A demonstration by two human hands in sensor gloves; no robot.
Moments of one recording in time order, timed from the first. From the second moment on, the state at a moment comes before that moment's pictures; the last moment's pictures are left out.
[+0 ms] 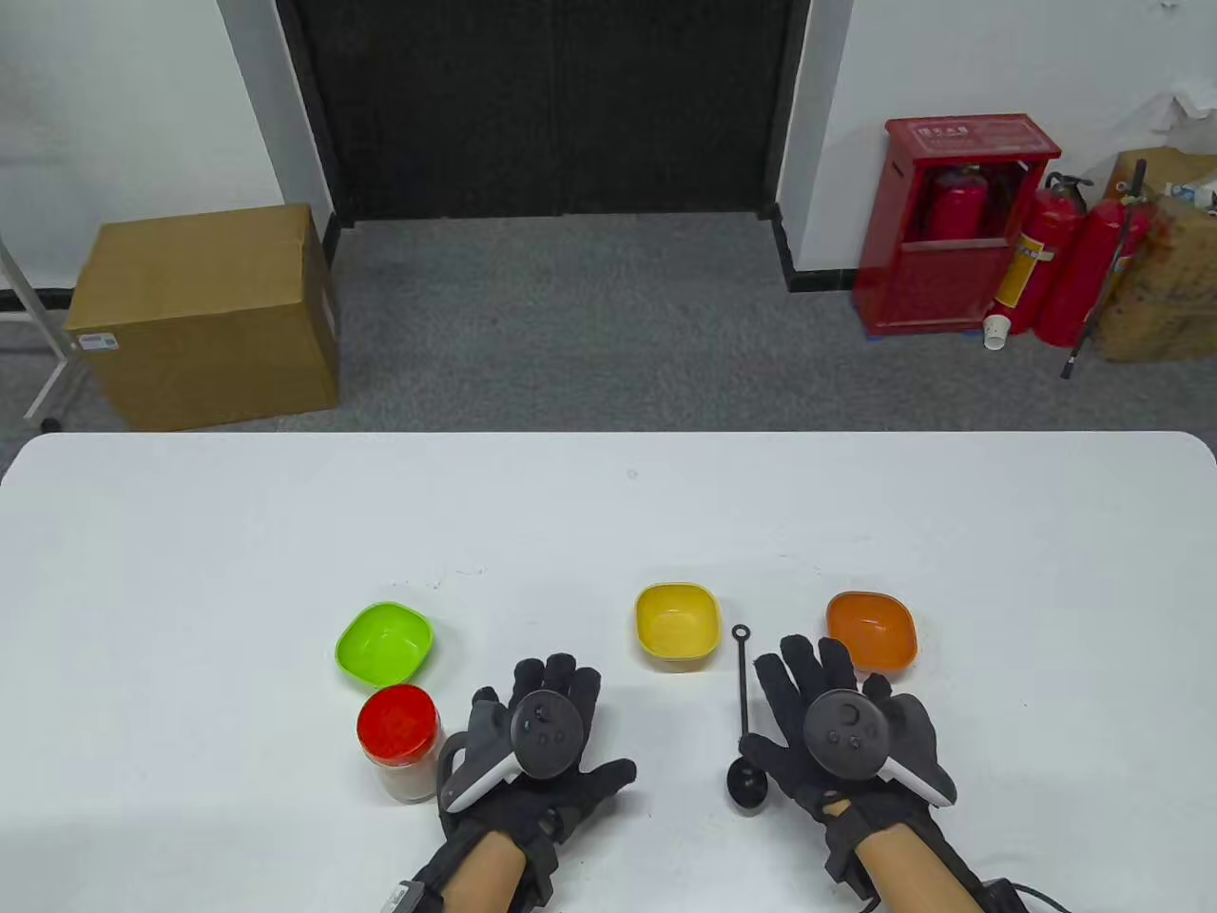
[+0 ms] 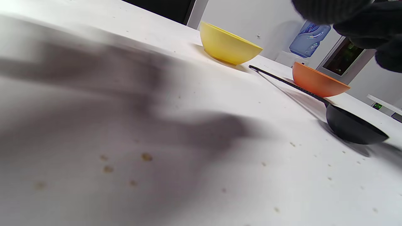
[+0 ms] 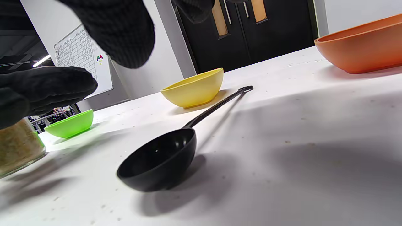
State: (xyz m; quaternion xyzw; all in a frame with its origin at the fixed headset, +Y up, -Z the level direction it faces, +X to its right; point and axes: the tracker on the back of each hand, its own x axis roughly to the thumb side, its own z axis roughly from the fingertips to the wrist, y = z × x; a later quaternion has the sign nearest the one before) left_hand -0.114 -0.755 -0.320 -0.14 -0.15 0.17 0.97; right_hand 0.191 -0.736 -0.319 0.16 0.03 0.97 0.18
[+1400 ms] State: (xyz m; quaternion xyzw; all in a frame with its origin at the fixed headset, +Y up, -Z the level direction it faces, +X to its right) left_hand -0.192 -0.676 -0.305 0.01 -0.06 0.21 0.98; right_hand 0.193 -0.727 -0.317 0.16 0.00 0.96 0.22
